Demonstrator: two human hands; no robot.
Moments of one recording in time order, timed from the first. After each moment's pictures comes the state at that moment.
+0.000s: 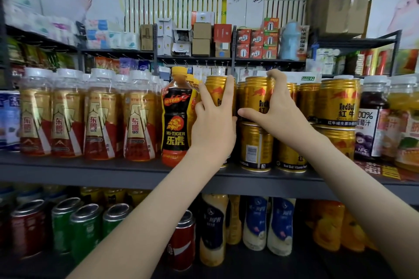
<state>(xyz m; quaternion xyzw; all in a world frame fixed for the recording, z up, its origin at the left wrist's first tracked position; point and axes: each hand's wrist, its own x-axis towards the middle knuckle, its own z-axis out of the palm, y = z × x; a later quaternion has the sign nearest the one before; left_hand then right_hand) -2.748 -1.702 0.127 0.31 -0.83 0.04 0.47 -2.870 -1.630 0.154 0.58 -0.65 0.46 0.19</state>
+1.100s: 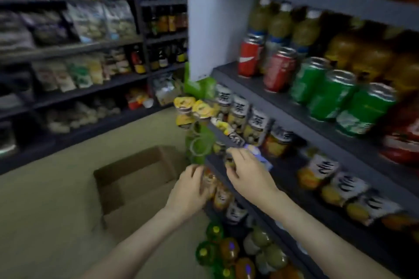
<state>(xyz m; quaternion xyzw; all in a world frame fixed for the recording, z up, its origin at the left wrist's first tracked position) -2.292 -1.645 -0.286 0.71 -0.64 -0.20 0.23 -2.454 -1.713 -0.225 0.89 -0.43 0.14 -0.09</state>
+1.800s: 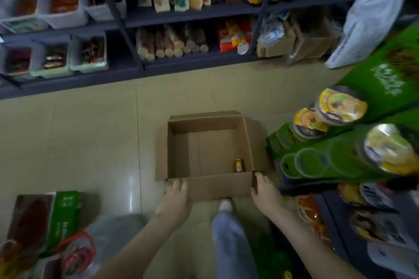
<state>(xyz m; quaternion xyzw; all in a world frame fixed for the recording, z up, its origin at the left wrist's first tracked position) -1.961 -1.709 -0.501 0.85 -0.36 -0.37 -0.03 -2.127 -1.898 -0.519 0.82 -0.45 -0.22 -0.28</state>
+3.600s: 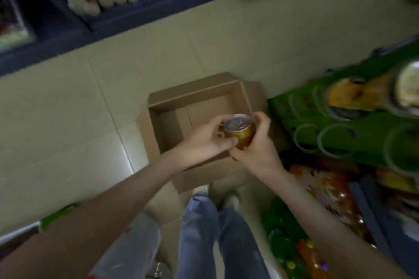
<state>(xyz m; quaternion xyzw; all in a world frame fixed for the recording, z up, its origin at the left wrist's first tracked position) -1.811 -1.893 -0.516 0.63 -0.35 -0.62 0.31 -1.964 -1.947 -0.510 0.69 -0.57 0.03 -0.45</state>
